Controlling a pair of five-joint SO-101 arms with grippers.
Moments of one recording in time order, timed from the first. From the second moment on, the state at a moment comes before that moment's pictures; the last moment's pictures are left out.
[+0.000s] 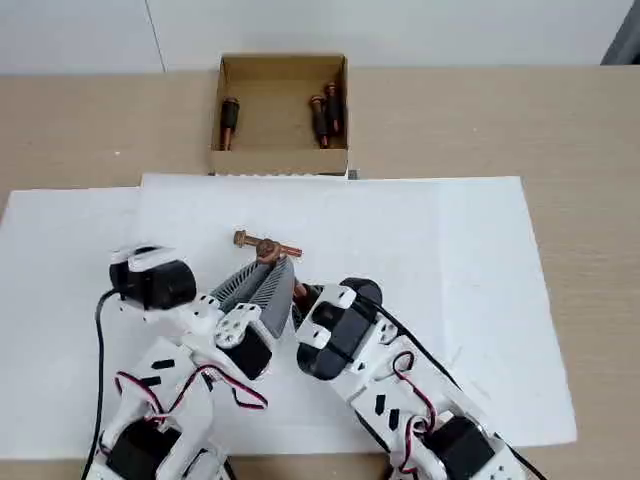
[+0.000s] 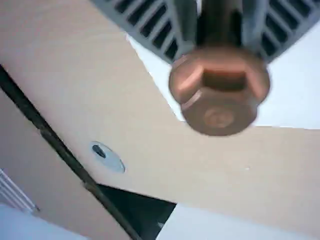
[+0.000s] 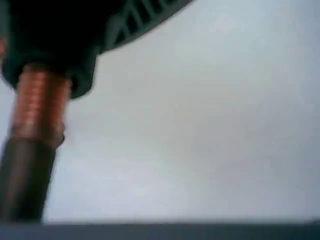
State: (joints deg) left arm 27.7 -101.9 79.4 42.9 38.2; right arm -43.3 -103.5 83.0 46.9 10.0
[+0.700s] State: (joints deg) left arm 35.3 -102.5 77.1 57.5 33.2; right arm -43.7 -103.5 83.1 47.0 10.2
